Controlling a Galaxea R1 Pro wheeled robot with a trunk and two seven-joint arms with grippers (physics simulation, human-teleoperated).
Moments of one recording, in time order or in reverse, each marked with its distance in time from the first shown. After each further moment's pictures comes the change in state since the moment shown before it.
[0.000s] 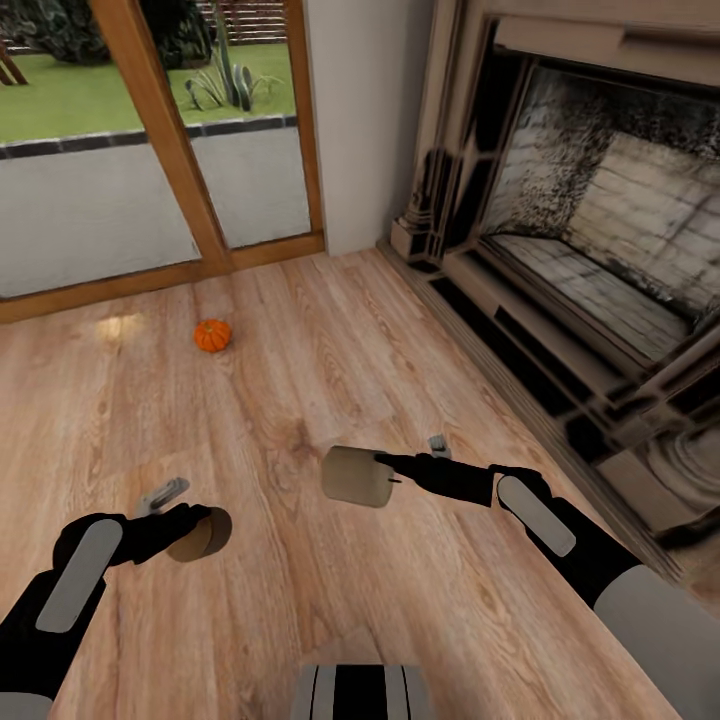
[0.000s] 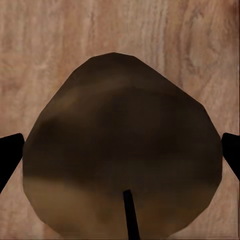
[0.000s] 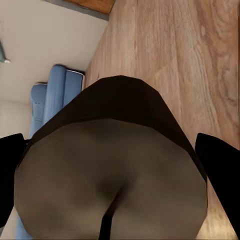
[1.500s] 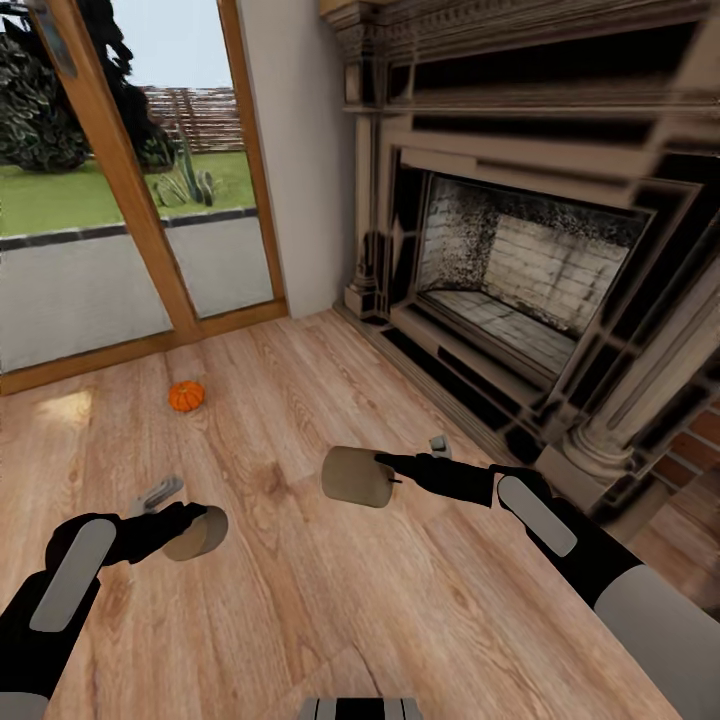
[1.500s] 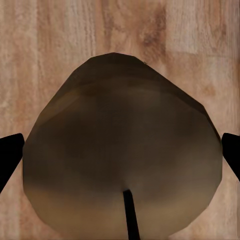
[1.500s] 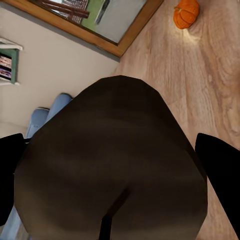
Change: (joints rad) left arm 0.000 0.002 0.028 0.000 0.002 0.001 -0.005; right arm 0.000 -0.001 0.000 0.000 -0.001 0.001 0.001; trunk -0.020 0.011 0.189
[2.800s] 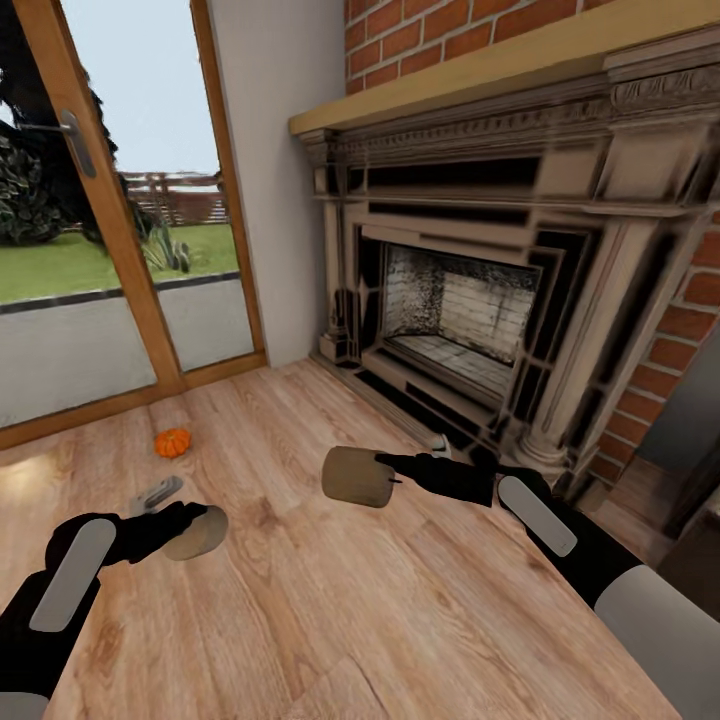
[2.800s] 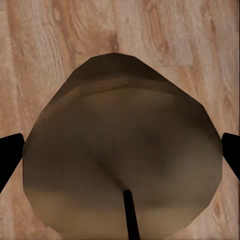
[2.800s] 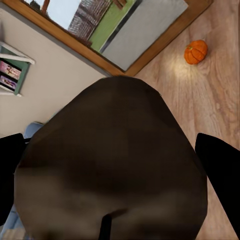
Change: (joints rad) left arm 0.000 0.000 0.000 -0.001 0.000 0.000 0.000; right arm 0.000 0.000 0.000 0.000 0.001 -0.001 -0.001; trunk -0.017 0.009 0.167
